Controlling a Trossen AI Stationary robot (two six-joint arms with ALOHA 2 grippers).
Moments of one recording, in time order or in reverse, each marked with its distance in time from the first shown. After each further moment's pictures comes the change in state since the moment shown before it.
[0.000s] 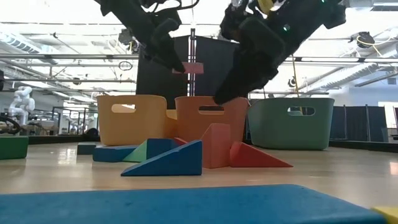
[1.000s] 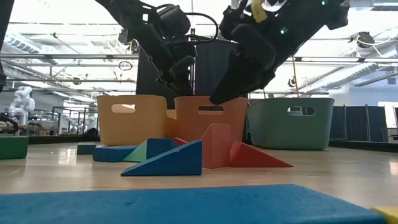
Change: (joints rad) left arm 0.126 0.241 0.096 0.032 0.055 0.055; right arm 0.012 0.024 0.001 0.030 0.100 0.031
